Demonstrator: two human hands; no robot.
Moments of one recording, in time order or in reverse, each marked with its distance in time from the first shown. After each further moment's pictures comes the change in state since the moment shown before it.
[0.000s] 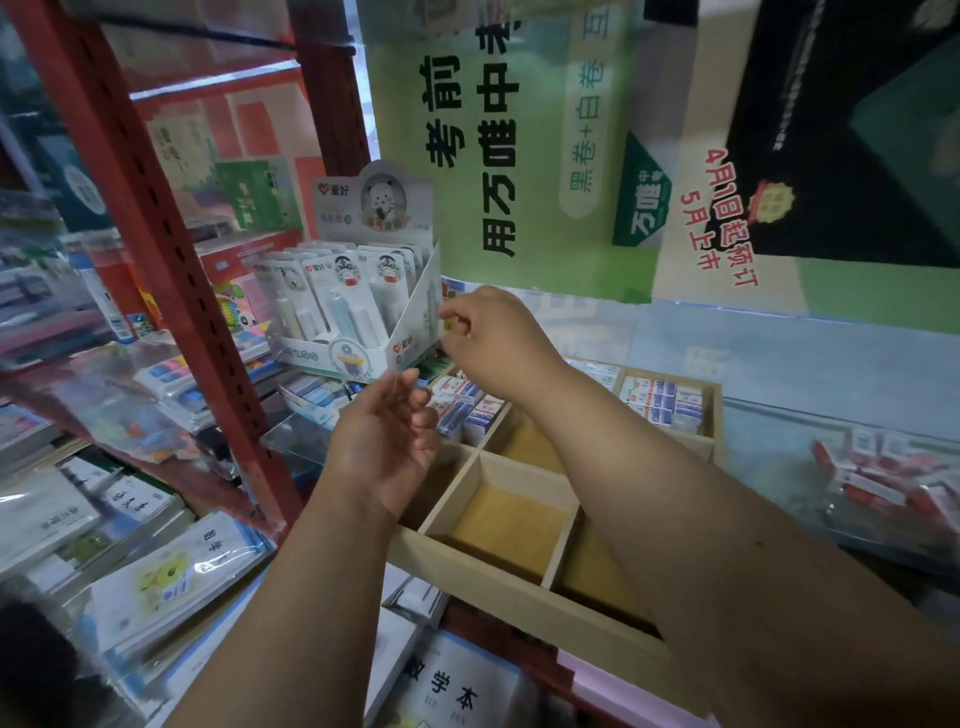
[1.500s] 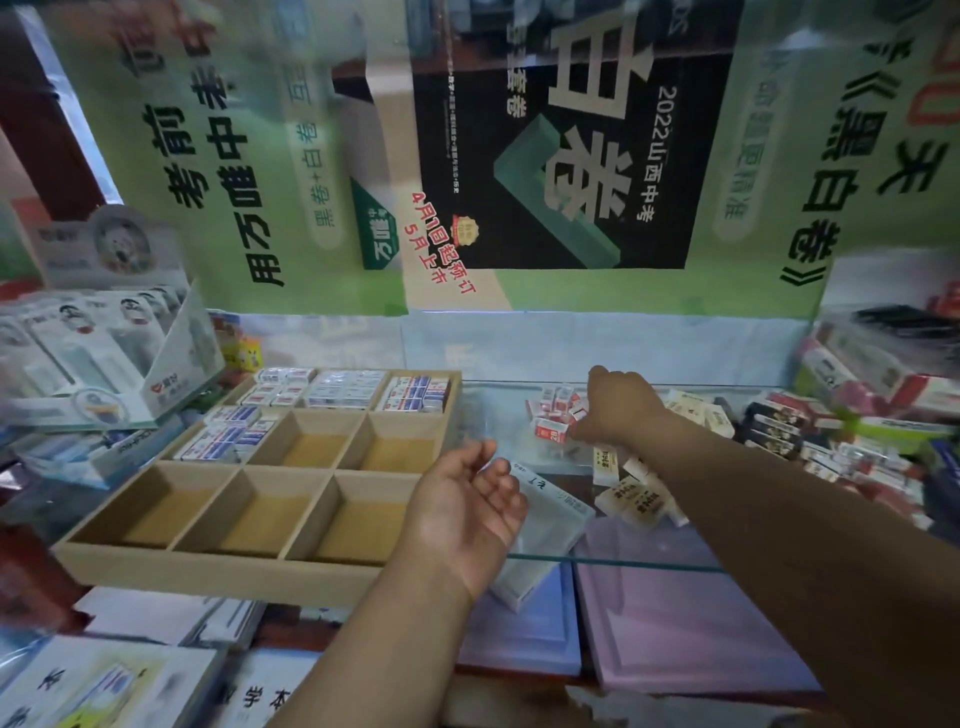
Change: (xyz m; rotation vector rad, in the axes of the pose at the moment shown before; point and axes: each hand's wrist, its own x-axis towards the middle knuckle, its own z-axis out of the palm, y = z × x) left_hand -0.131 -0.191 0.158 0.008 -0.132 -0.528; right_hand -0.226 0.200 -0.202 -0.676 -0.120 0.712
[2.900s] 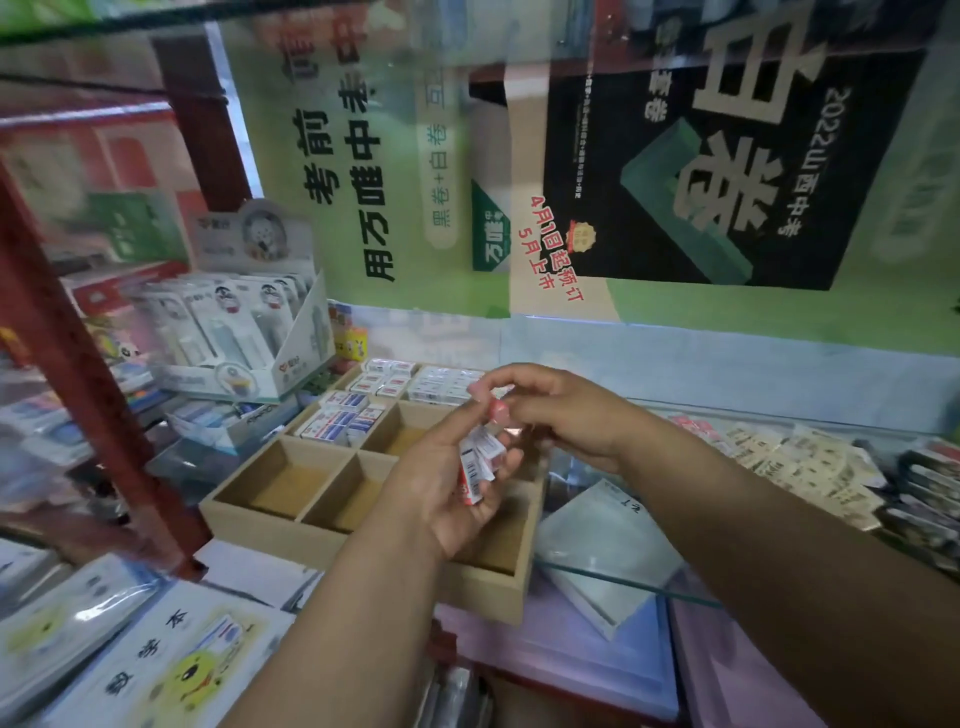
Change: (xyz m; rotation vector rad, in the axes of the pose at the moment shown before) left_hand -0.018 0.093 -0.032 0.255 -0.035 0.118; right_hand -0.036 -0.148 -0.037 1.280 -0.513 -0.490
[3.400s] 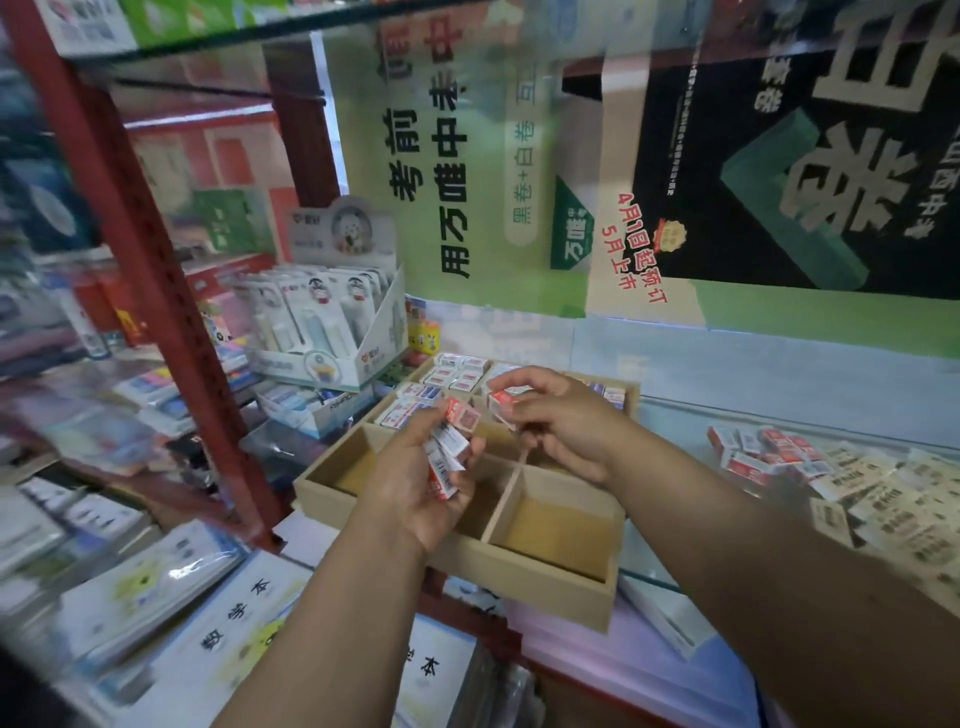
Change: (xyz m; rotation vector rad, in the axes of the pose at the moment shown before) left_hand -0.023 0.037 -0.074 -0.175 0.195 0.163; right_hand 0.055 0.012 0.068 0.296 0.079 0.033
